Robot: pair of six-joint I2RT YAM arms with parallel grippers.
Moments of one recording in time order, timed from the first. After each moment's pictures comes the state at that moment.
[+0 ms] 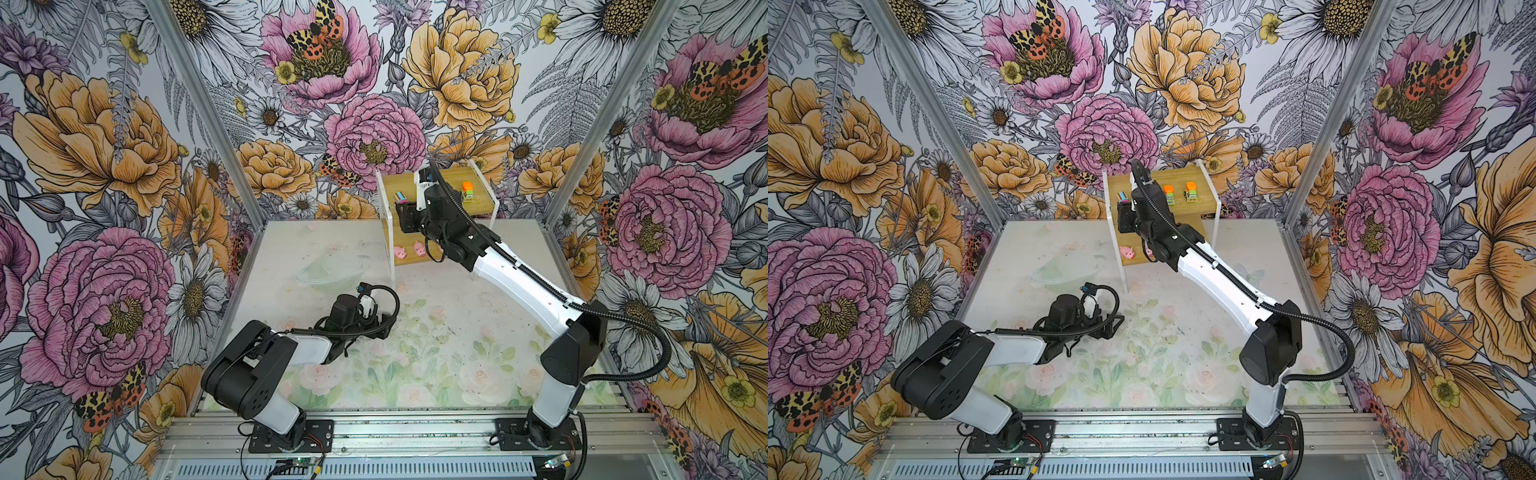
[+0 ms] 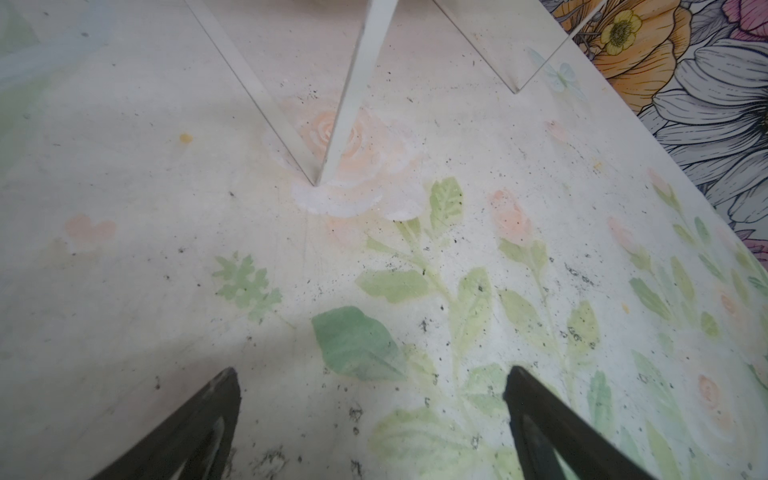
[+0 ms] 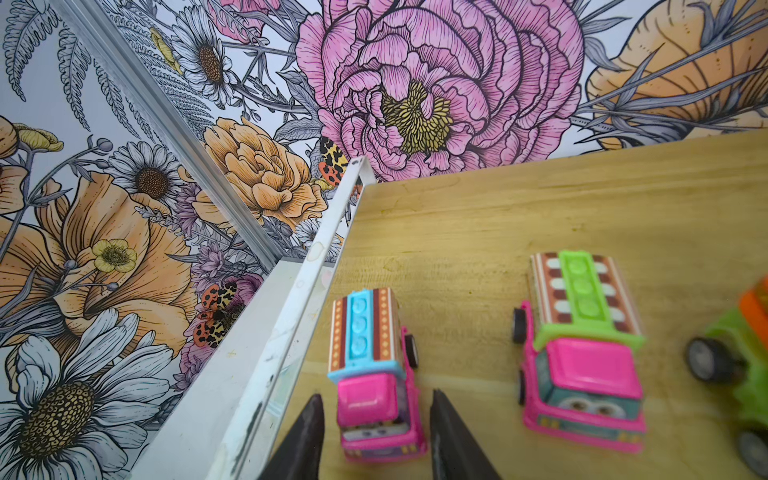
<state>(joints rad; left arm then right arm) -0.51 1.54 0.45 0.51 0.23 -0.29 0.66 1.80 1.85 -0.38 0.16 0.35</state>
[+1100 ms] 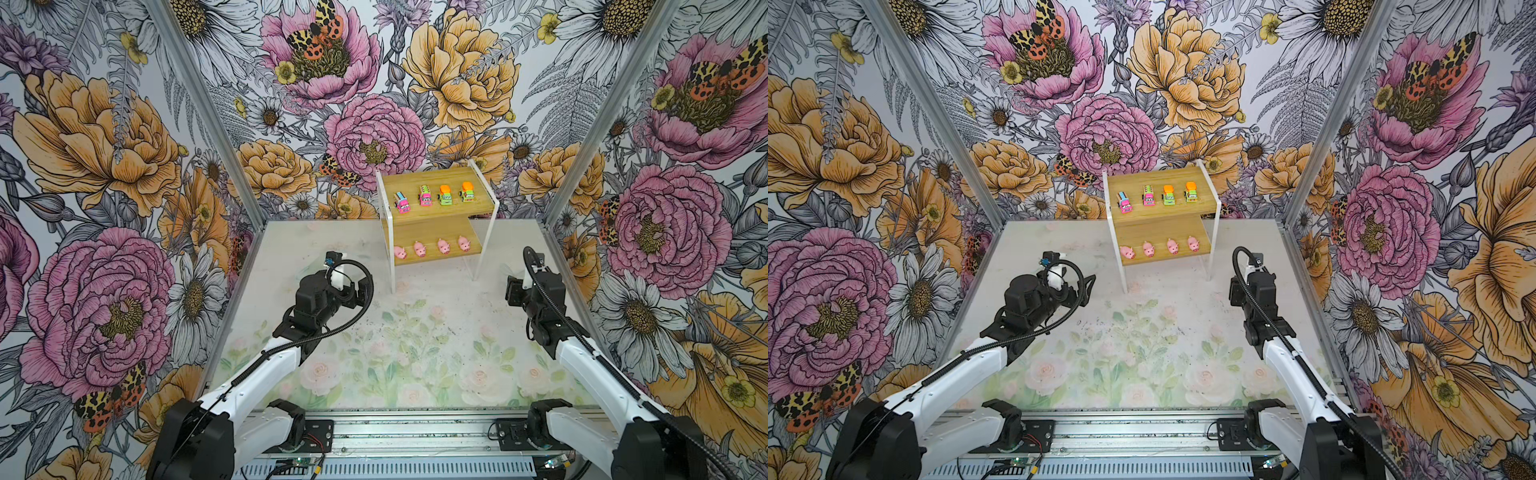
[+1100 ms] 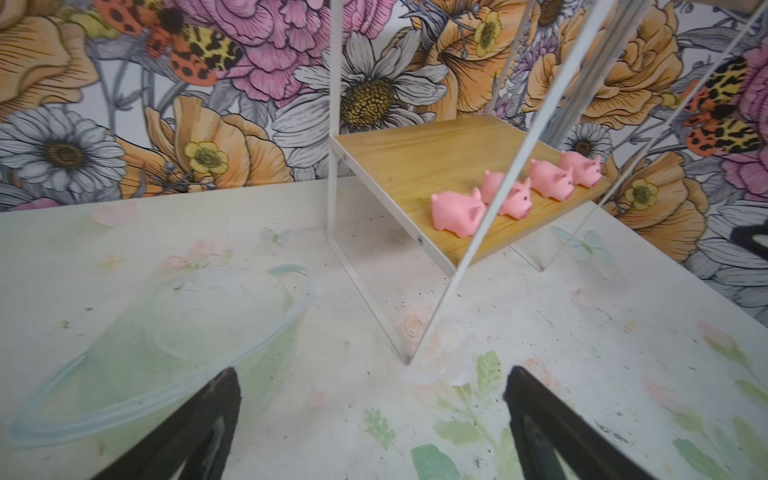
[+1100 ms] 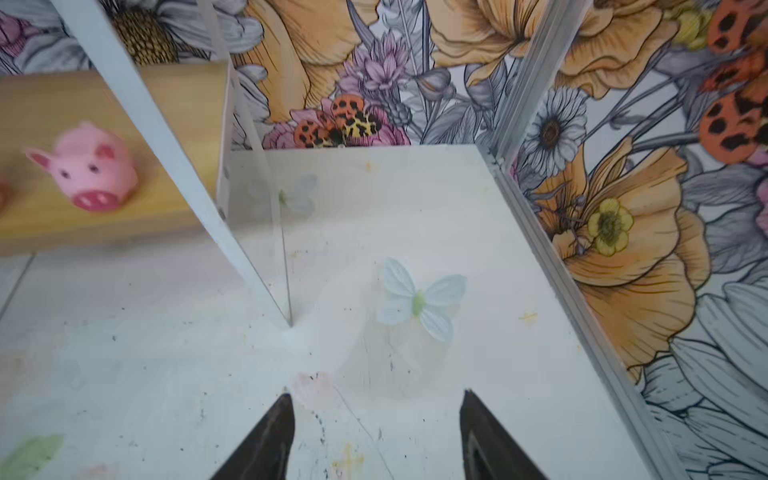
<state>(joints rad) -0.33 1.06 0.58 0.24 0.05 -0.13 0.06 1.07 0.52 0.05 0.16 0.03</state>
